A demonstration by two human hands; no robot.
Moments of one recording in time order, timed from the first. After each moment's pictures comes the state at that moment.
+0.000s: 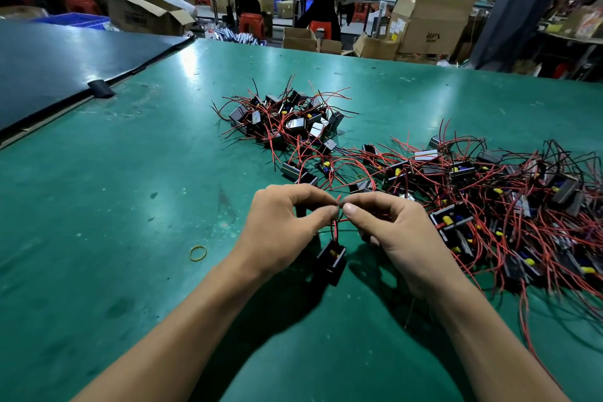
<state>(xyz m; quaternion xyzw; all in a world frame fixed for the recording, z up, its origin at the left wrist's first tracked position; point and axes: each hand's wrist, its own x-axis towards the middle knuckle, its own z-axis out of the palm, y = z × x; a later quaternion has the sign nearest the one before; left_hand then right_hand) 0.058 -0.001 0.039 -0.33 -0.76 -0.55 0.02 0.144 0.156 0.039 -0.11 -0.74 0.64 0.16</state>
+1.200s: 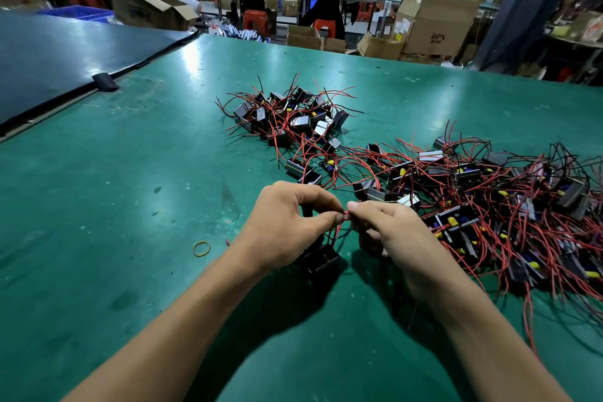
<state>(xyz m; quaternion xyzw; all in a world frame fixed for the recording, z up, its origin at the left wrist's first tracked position) 0.058 -0.005 0.047 -0.33 -0.77 -0.54 -0.06 0.140 0.151 0.043 -0.17 -0.72 0.67 0.06</state>
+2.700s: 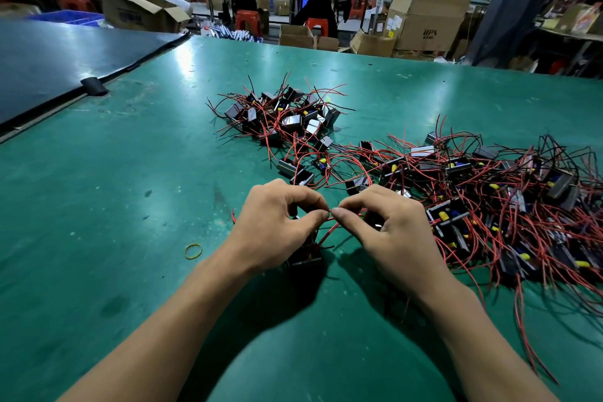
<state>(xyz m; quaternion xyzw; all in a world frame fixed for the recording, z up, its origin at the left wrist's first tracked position) 0.060 -0.009 0.048 -0.35 -0.81 -0.47 0.04 0.146 0.158 0.036 0.01 -0.89 0.33 0.31</state>
